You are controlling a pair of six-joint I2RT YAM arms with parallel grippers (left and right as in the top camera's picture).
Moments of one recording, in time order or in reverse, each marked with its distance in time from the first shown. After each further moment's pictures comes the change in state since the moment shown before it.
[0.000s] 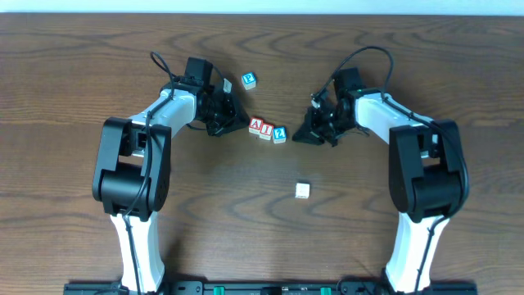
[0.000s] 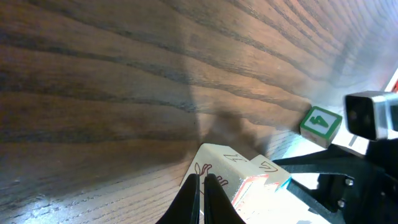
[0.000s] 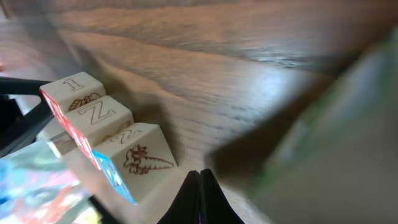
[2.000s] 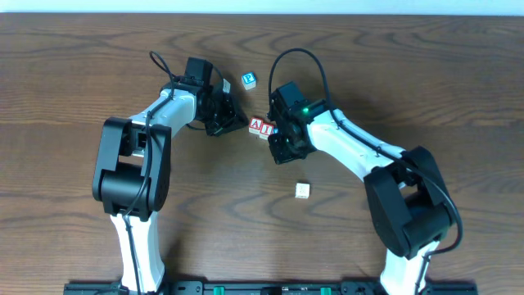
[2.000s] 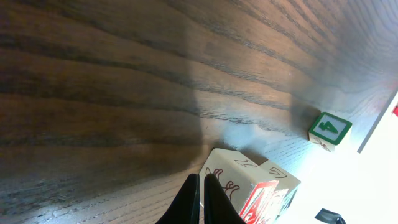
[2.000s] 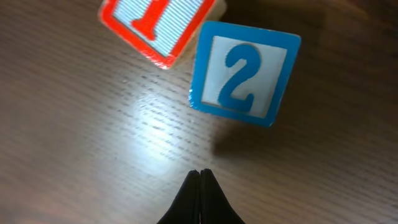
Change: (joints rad) left arm 0.000 0.000 0.000 -0.003 -0.035 0.000; right arm 0.348 -0.137 -0.018 -0.115 0.533 -0.225
